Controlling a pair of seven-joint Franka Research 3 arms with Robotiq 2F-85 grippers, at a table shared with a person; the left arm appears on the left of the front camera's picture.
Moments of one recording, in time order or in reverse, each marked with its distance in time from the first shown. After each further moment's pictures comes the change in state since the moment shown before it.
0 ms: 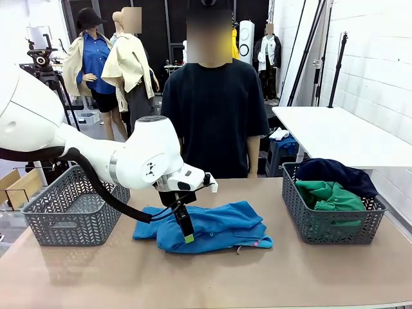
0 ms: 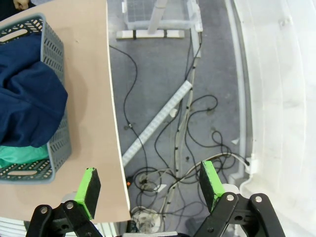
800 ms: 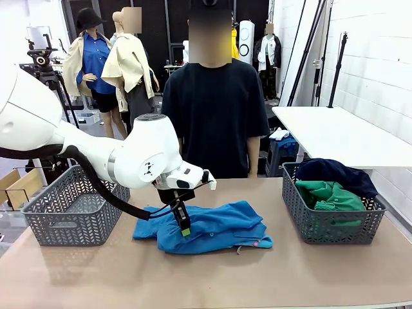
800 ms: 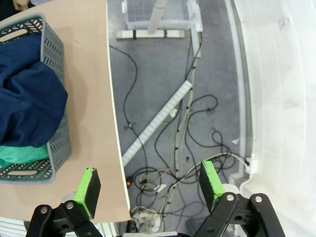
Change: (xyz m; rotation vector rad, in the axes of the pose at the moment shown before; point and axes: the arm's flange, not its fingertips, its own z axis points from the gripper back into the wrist) left arm -0.001 0.006 0.005 0.039 -0.004 0.014; right arm 0.000 0.000 0.000 0.000 0.000 0.000
